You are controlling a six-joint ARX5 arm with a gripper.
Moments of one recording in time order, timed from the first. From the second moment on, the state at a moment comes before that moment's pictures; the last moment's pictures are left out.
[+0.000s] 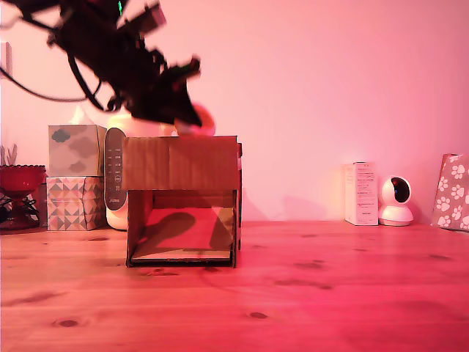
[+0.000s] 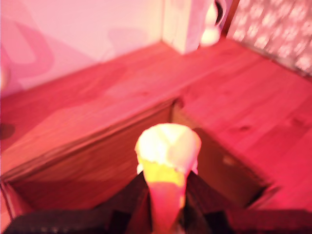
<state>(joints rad) -0.42 1.67 1.18 0.03 0.25 0.03</state>
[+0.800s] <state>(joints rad) -0.42 1.64 1.38 -0.37 0.31 0.03</state>
